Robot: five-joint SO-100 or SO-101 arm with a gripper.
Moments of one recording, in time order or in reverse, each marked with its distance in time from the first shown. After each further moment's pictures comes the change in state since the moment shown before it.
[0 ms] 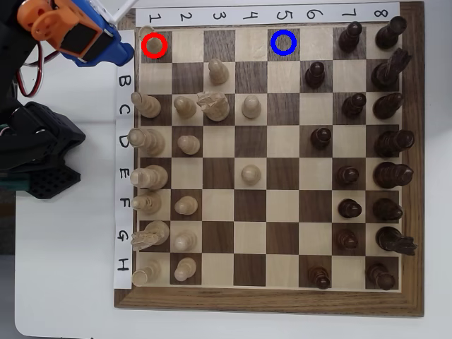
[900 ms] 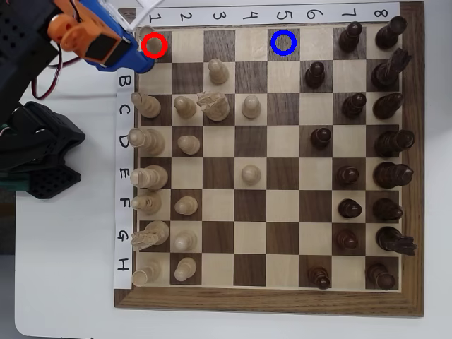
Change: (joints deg) arm 0.7 2.4 18.8 -20.3 0.0
